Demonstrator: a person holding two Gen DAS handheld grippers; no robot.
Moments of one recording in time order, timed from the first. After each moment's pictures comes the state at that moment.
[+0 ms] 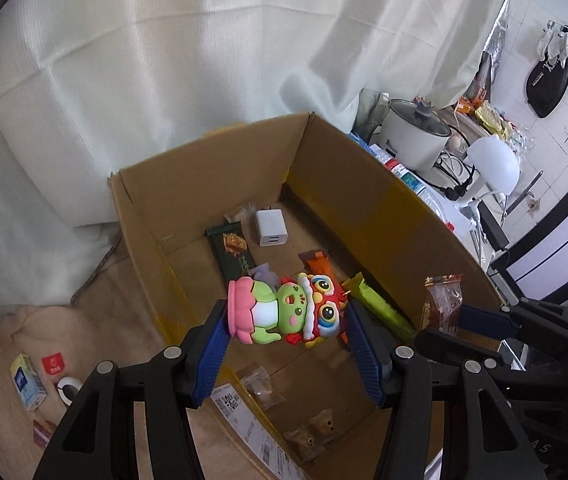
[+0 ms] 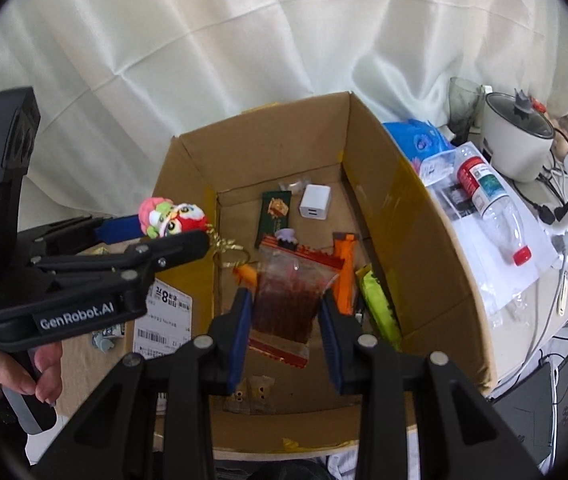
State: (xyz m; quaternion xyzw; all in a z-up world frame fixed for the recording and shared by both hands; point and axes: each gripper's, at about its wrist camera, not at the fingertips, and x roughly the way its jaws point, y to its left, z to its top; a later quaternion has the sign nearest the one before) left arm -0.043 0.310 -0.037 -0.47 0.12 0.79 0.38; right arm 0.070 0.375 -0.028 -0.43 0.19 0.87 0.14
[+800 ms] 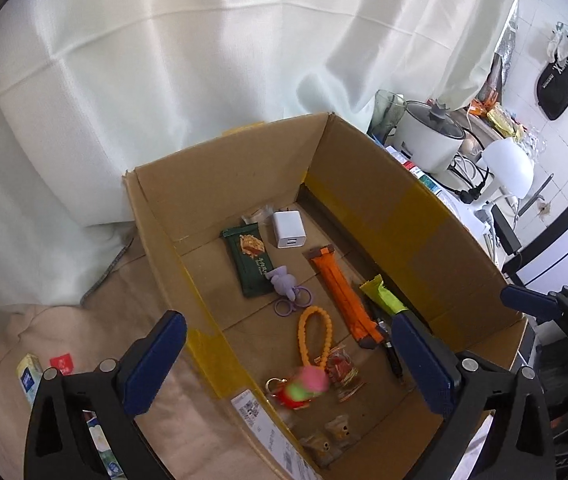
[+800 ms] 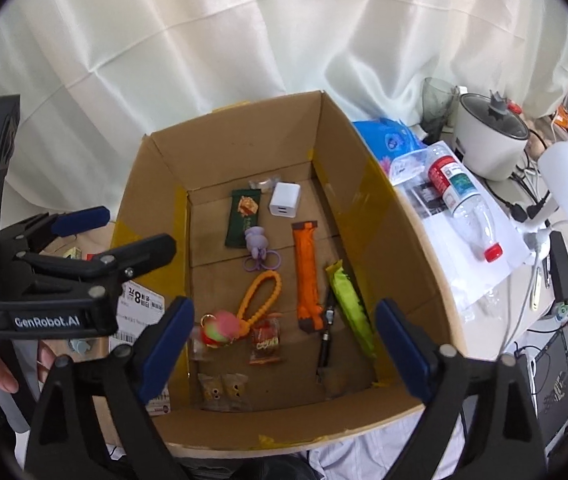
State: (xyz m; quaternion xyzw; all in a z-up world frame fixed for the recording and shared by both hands) left arm -0.057 0.305 -0.039 -0.47 0.12 0.80 0.36; right arm 0.069 0.378 -0.025 -0.45 0.17 0.86 0.19
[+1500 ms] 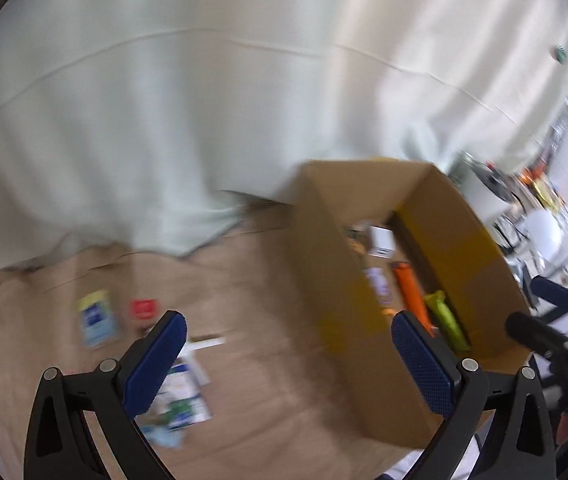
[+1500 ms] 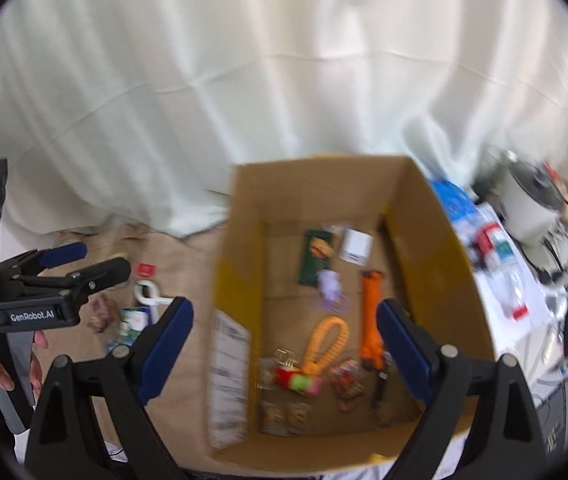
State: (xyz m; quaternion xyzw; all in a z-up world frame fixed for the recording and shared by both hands) left arm -0.076 0.140 -0.013 -0.47 0.03 0.85 0.24; right arm 0.024 0.303 0.020 -0.42 0.11 0.90 0.11
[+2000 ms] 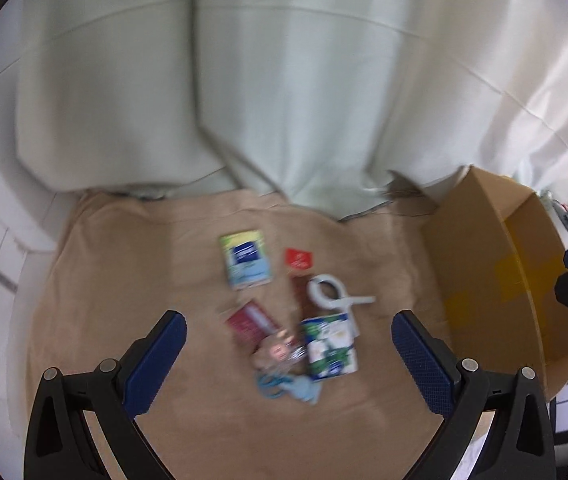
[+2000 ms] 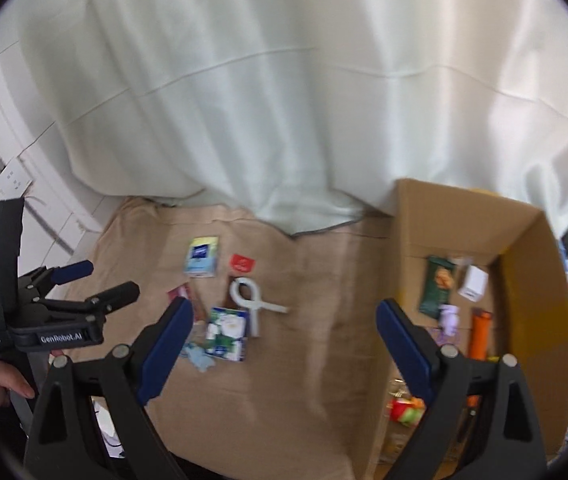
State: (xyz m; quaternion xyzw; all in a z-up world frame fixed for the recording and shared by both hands) left arm -0.065 -0.010 -0.046 -0.49 -0.01 0.87 0.11; right arm -0.052 0.198 0.014 -0.44 0.08 0.90 -0.02
